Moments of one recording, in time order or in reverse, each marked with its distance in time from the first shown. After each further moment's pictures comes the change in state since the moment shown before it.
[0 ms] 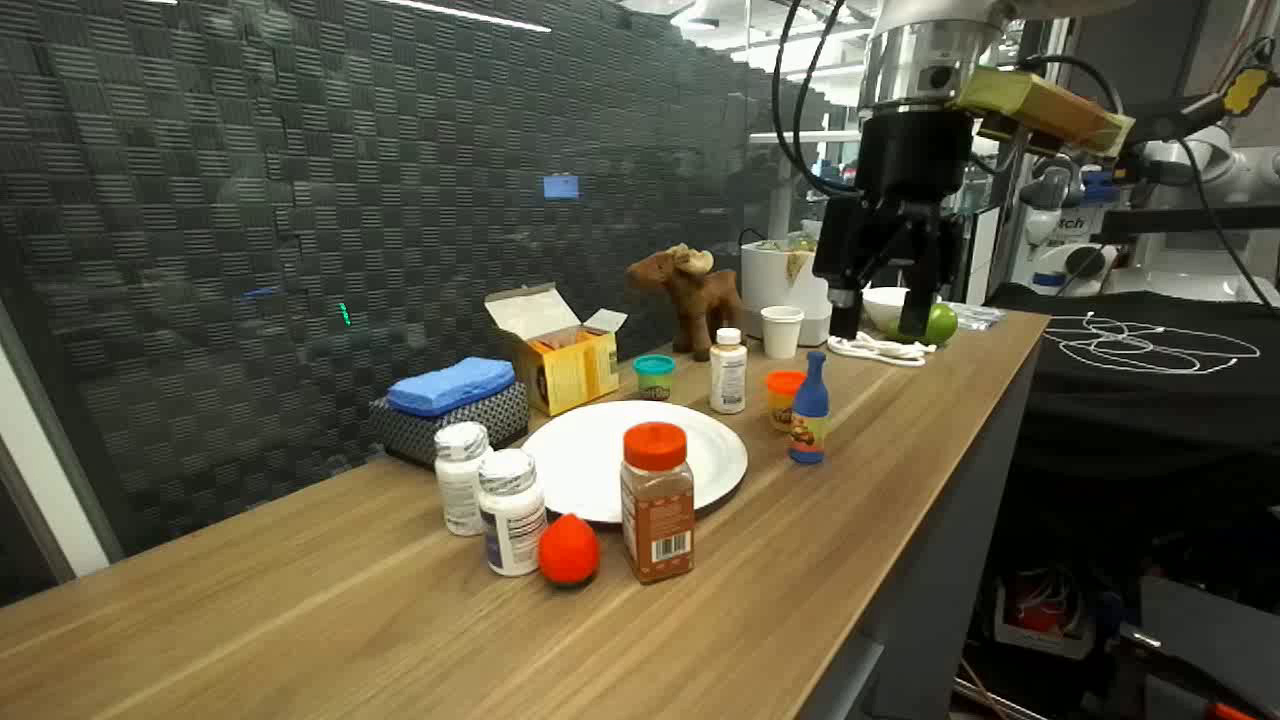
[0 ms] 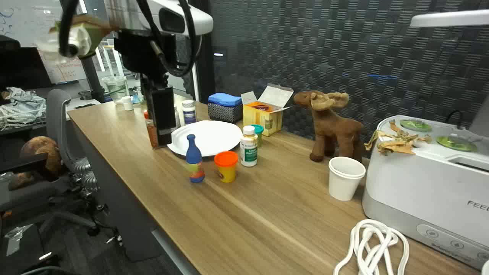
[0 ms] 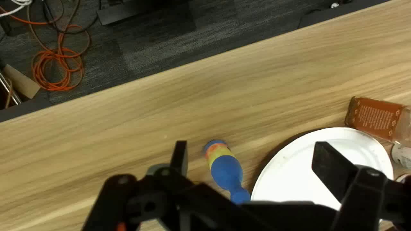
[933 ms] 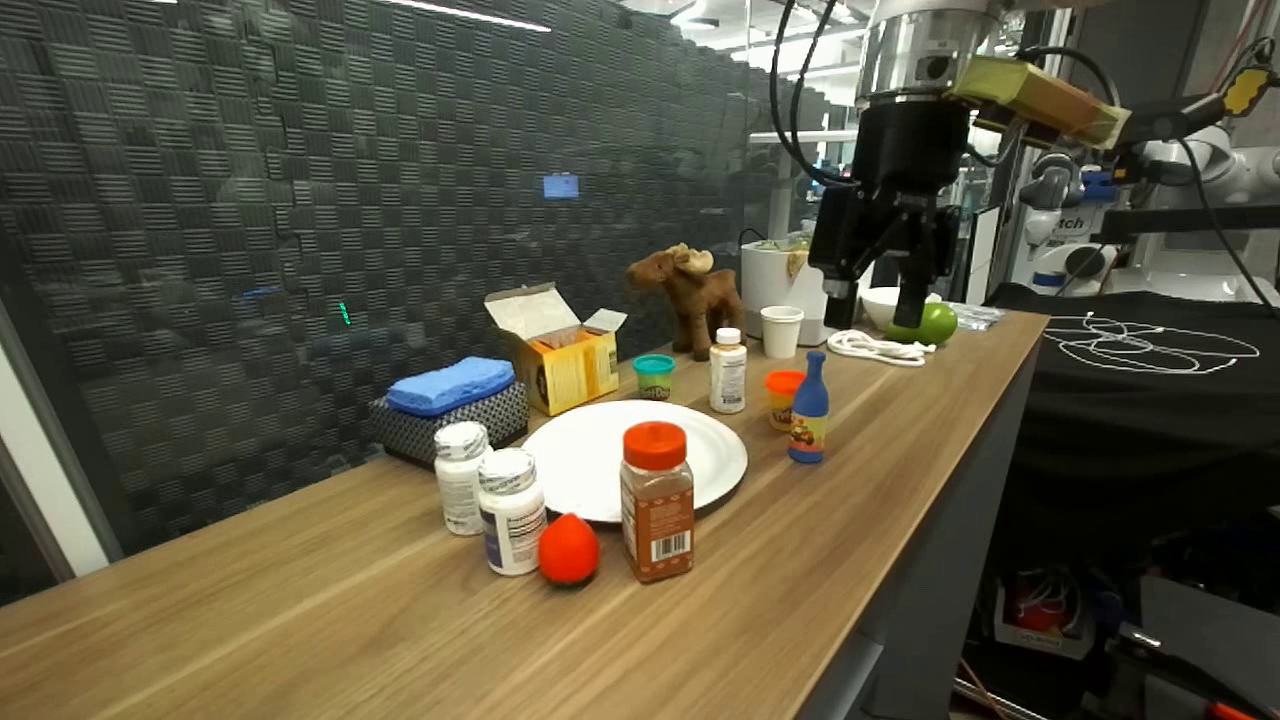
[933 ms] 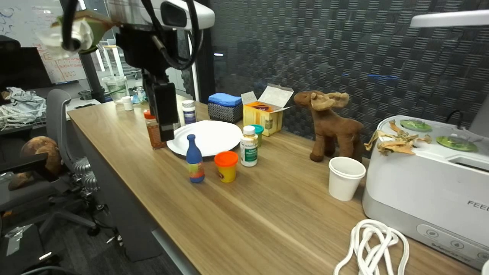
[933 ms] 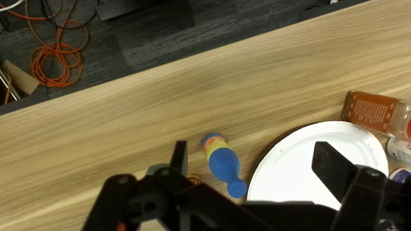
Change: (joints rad) arm 0.000 0.001 0.000 0.013 0.000 -0.001 0.000
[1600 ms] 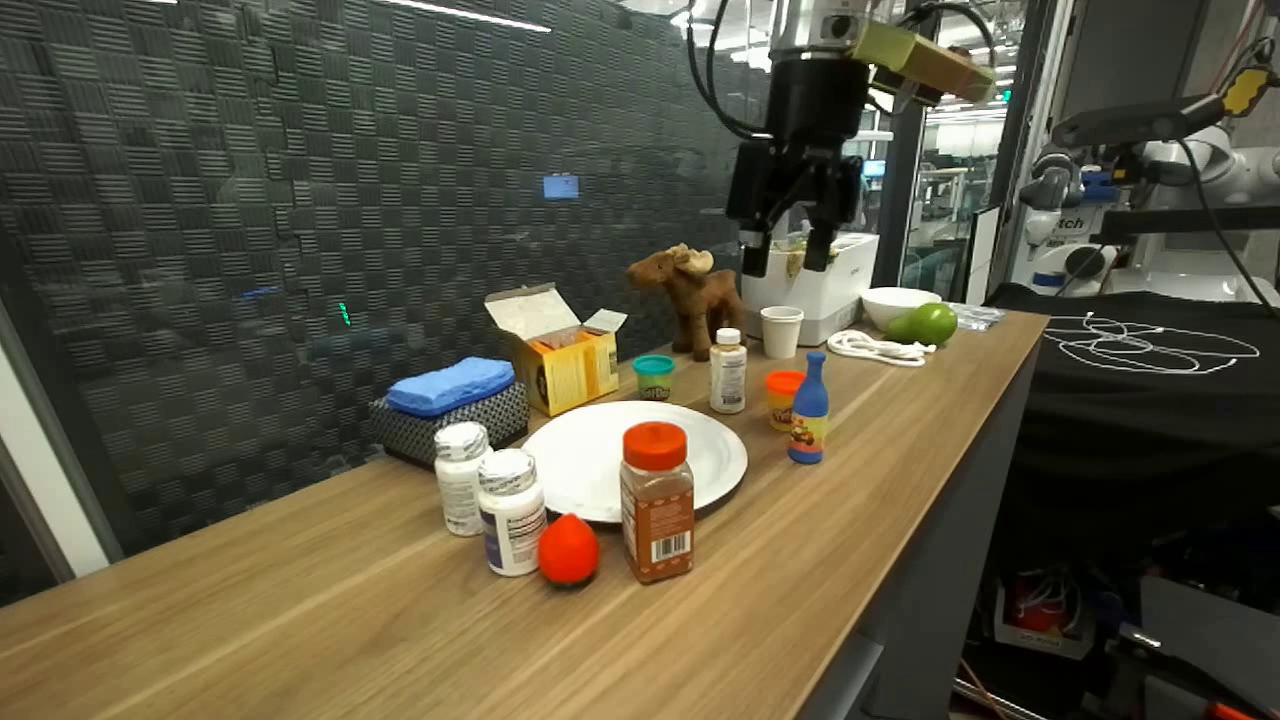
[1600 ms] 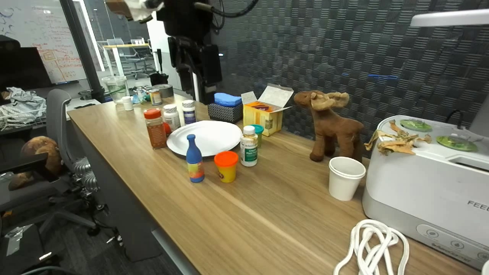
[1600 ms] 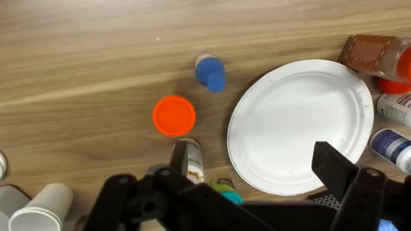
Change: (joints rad) arm 0.012 0.165 0.035 0.256 -0.083 -0.001 -0.061
